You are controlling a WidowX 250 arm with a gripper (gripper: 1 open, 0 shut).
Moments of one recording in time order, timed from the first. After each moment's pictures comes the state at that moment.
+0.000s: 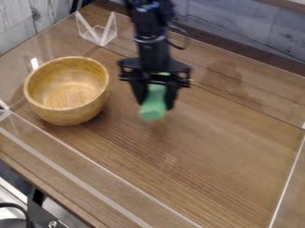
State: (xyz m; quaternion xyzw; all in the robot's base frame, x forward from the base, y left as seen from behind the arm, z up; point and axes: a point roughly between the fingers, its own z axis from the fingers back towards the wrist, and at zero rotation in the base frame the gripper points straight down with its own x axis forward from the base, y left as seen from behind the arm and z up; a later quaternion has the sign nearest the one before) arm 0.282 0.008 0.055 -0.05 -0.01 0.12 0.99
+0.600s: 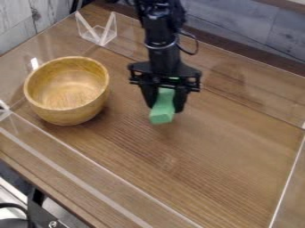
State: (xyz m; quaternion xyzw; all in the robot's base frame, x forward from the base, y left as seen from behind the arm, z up) arm 0.290 0.005 0.048 -0.05 -0.03 0.11 0.99
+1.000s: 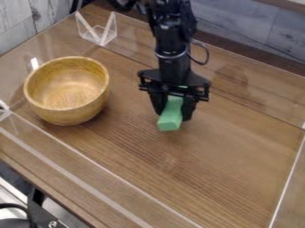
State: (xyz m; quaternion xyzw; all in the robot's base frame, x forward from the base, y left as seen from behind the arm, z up) arm 0.292 -0.004 0.037 -0.05 -0.03 0.09 0.99
